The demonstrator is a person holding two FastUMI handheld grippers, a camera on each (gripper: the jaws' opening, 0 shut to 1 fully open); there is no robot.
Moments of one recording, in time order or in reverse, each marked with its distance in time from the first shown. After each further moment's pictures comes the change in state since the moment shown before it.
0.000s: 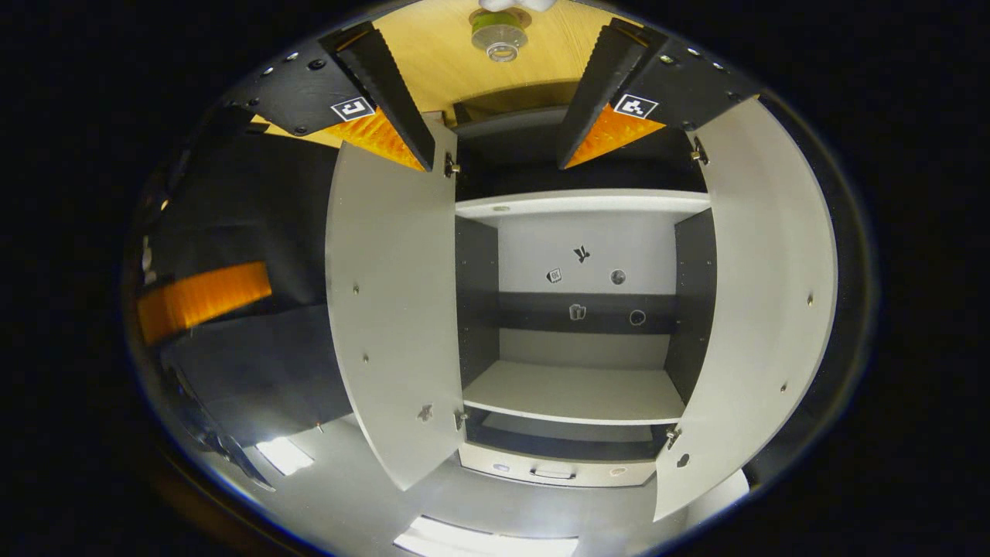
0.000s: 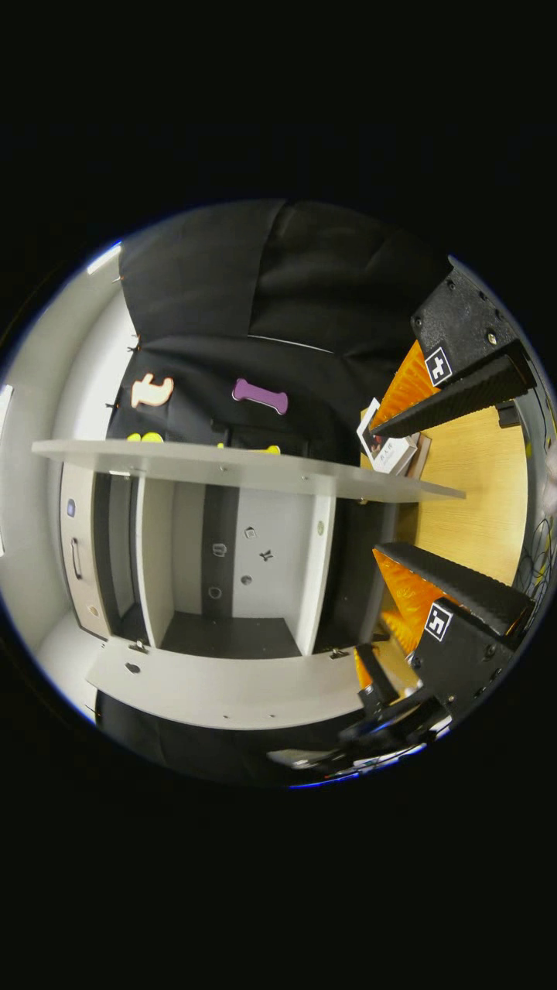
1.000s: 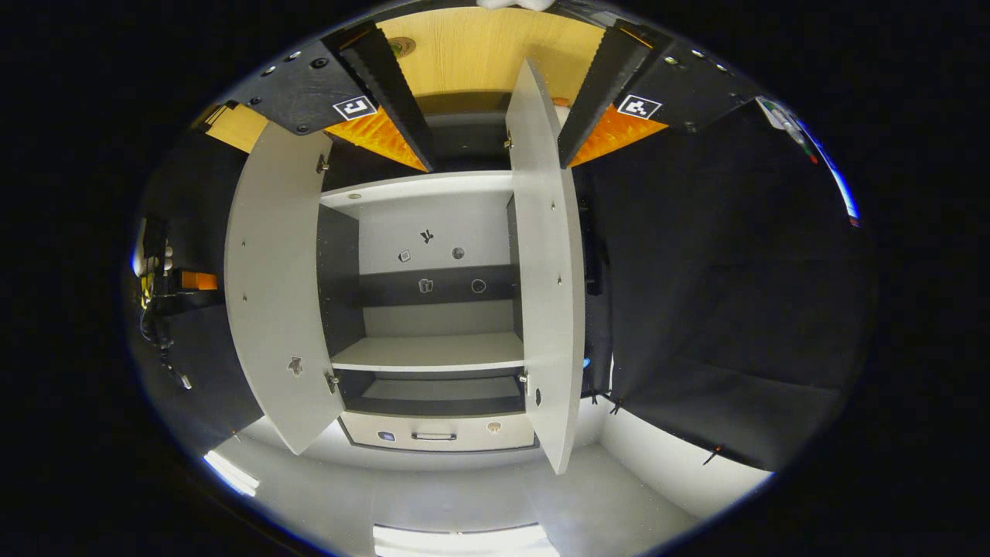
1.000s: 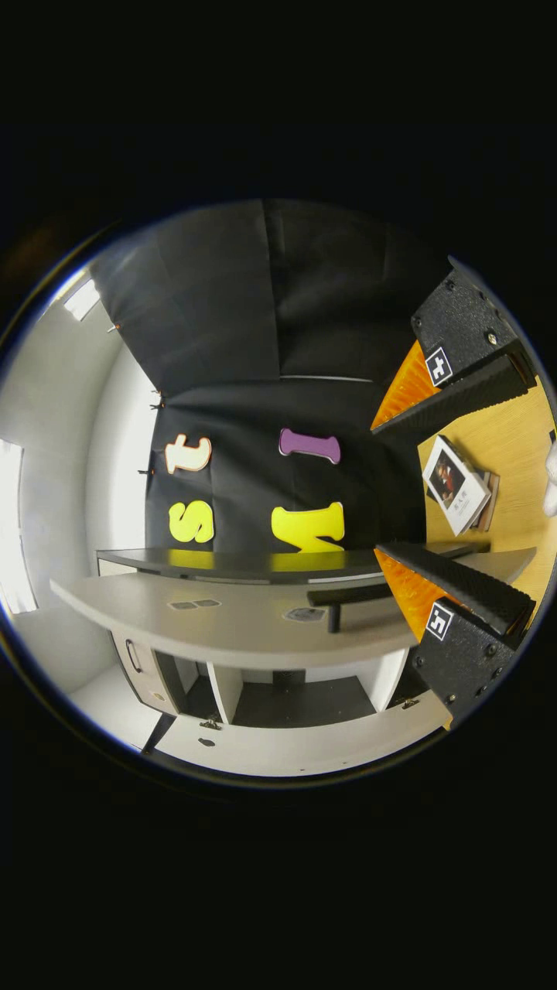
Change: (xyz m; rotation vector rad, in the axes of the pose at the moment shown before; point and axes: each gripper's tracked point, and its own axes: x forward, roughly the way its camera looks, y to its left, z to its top) left arm -0.141 0.136 0.080 0.106 0.080 0.489; right arm 0.113 -0.119 0.097 0.118 -0.184 -0.060
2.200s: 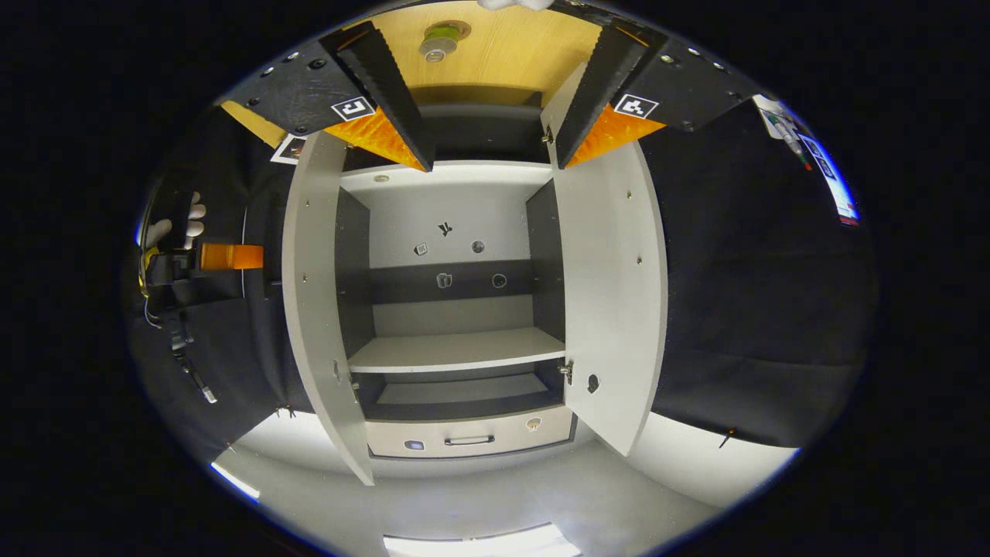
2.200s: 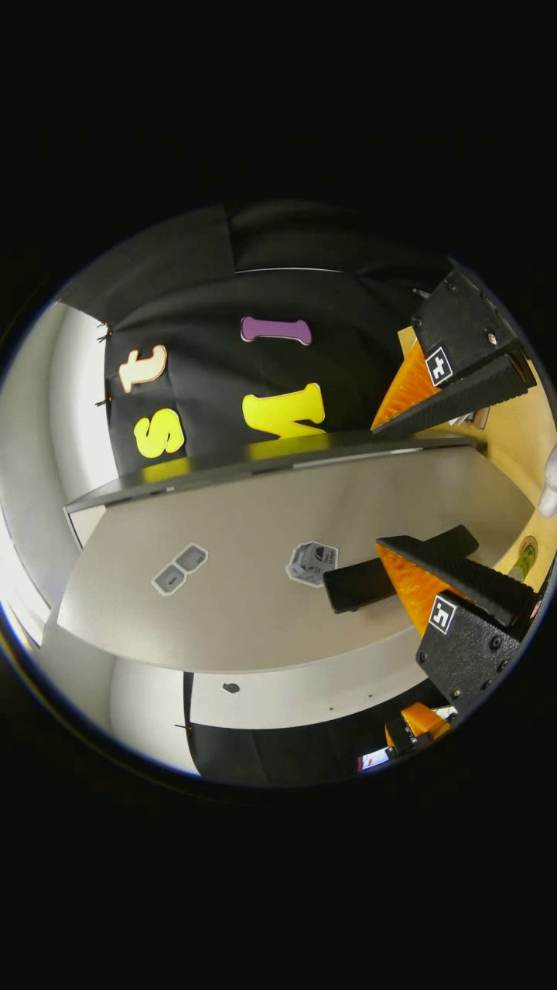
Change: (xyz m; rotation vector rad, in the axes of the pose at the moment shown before) left arm 0.013 -0.114 0.032 0.006 0.018 0.067; right arm 0.025 0.113 -0.012 0.057 0.107 0.445
